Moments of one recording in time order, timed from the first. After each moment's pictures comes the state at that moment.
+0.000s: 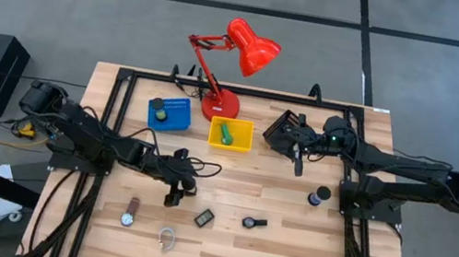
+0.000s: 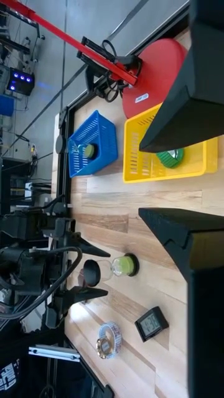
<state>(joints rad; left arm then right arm) -0.24 1.40 0.59 0.09 -0.19 -0.23 -0.39 0.99 0.47 0.24 -0.37 -0.17</state>
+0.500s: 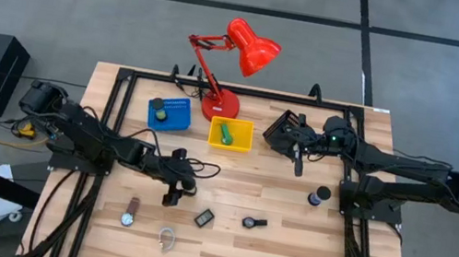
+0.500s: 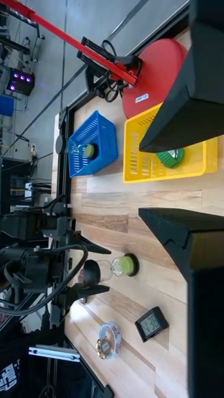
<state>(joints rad) -0.24 1.40 0.59 0.03 -0.19 -0.22 -0.39 0.99 0.47 0.24 -0.37 -0.17</state>
